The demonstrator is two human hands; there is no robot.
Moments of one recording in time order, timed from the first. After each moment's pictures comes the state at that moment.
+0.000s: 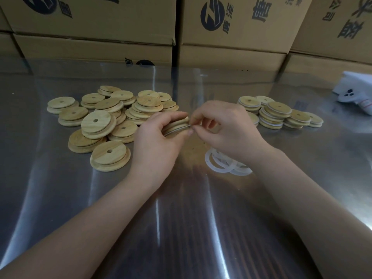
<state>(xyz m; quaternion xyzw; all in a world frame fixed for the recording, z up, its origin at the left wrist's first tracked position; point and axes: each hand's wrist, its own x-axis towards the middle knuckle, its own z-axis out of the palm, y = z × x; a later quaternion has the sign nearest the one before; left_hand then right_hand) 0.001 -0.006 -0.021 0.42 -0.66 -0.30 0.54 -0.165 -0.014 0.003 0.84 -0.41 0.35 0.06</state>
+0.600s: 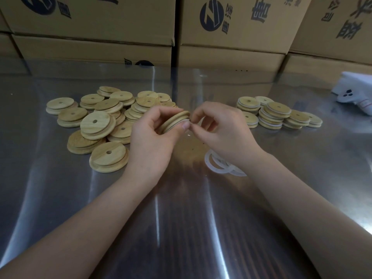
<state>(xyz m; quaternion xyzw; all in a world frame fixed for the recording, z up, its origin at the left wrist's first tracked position) 0.003 -0.011 -0.025 0.37 -0.60 -0.40 0.60 -0.157 -0.016 -0.007 0.79 -0.46 0.41 0.04</state>
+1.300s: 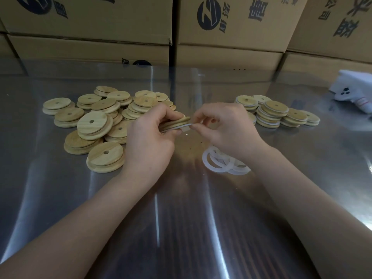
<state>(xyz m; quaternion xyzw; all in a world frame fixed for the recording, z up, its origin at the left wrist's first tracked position) 0.004 -0.013 -0.021 0.43 -0.69 -0.21 0.54 -0.171 -0.020 -0.002 0.81 -0.47 0.35 0.06</state>
